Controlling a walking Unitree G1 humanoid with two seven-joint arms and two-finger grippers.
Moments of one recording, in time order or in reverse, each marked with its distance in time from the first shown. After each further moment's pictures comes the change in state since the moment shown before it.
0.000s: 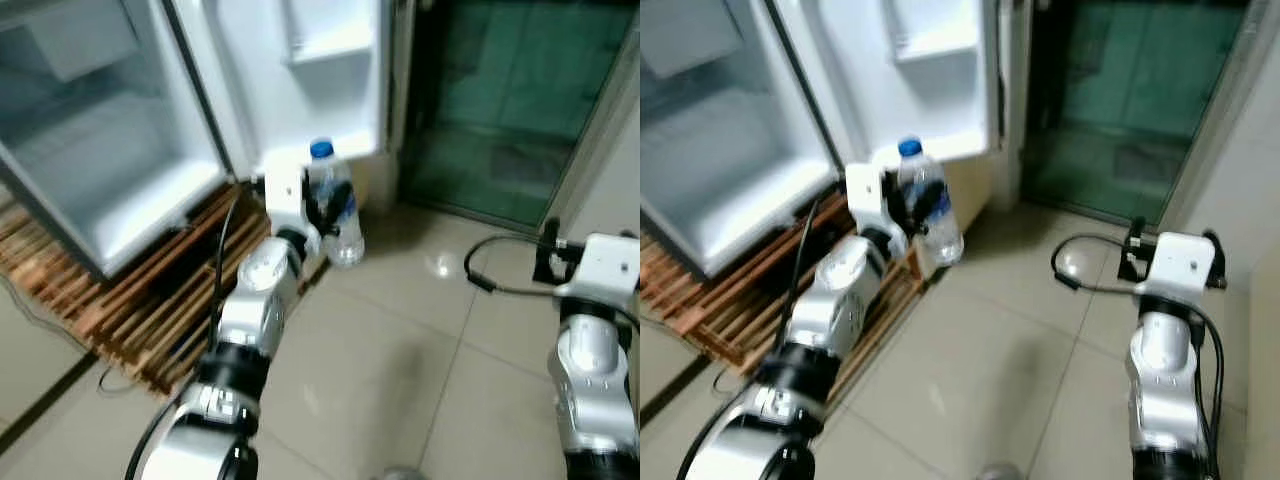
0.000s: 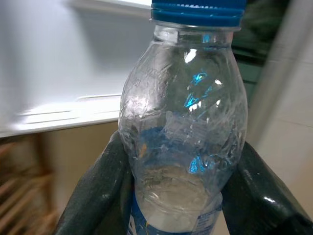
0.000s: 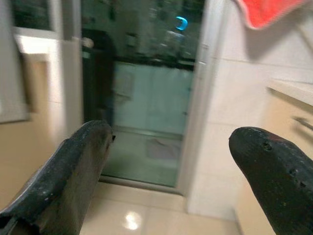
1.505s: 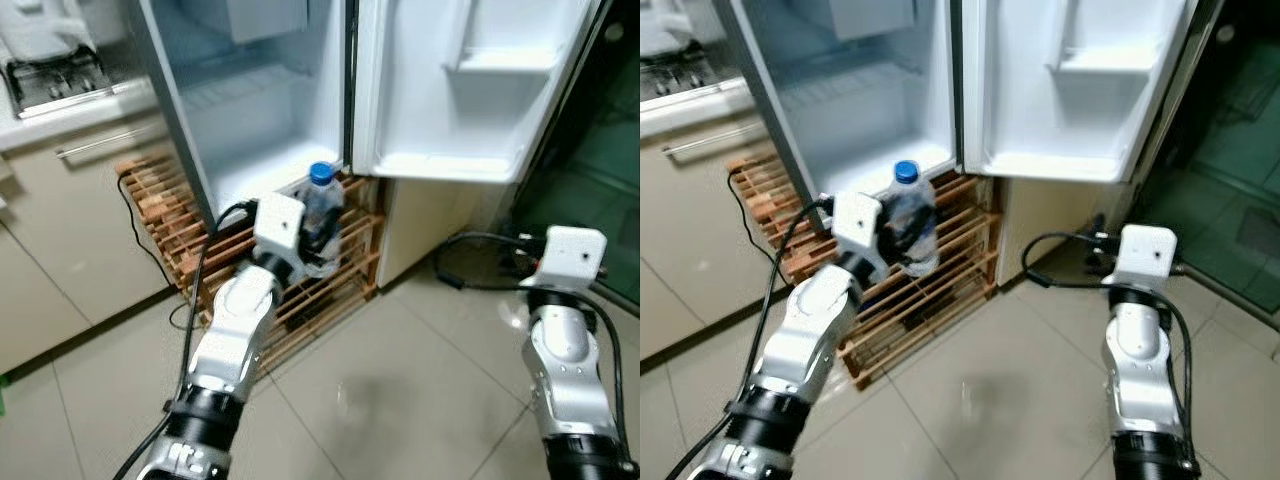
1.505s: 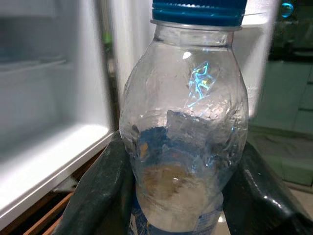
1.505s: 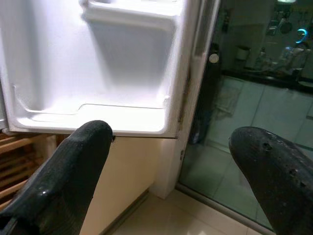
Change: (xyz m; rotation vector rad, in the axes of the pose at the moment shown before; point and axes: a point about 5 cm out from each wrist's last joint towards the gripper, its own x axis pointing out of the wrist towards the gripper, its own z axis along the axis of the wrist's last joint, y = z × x) left arm -0.035 0.002 0.001 0.225 -0.033 -0.081; right arm 0.002 0.033 -0.002 0.063 0.039 0.130
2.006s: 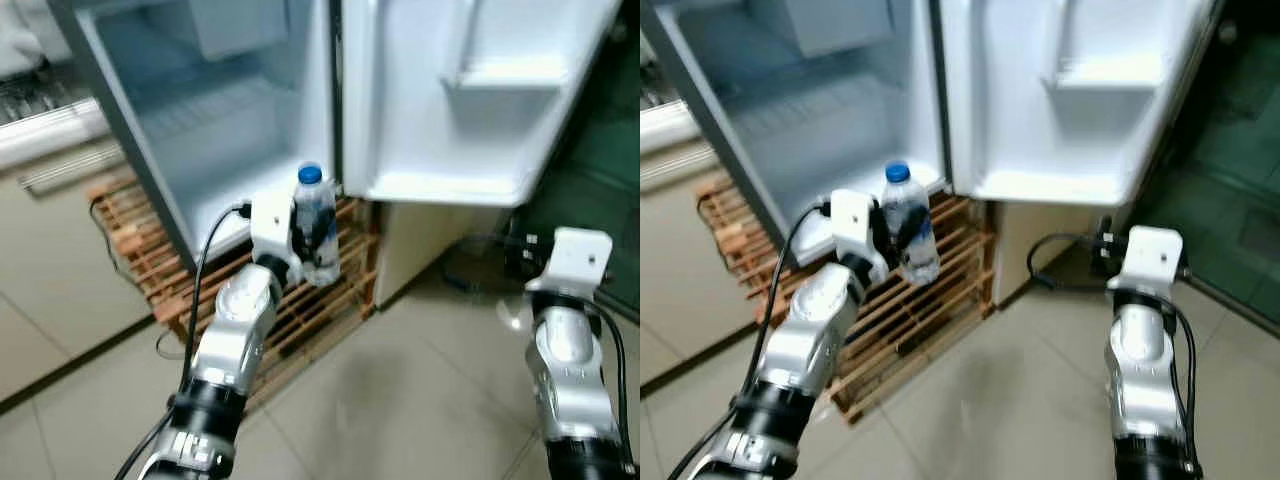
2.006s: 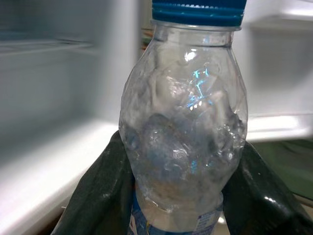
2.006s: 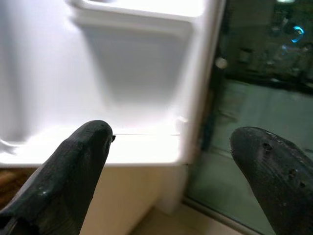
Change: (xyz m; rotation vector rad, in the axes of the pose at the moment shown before) left arm -0.004 0.018 -0.014 -0.079 0.058 0.103; right arm 0.001 0.004 0.002 0.015 -0.006 0.008
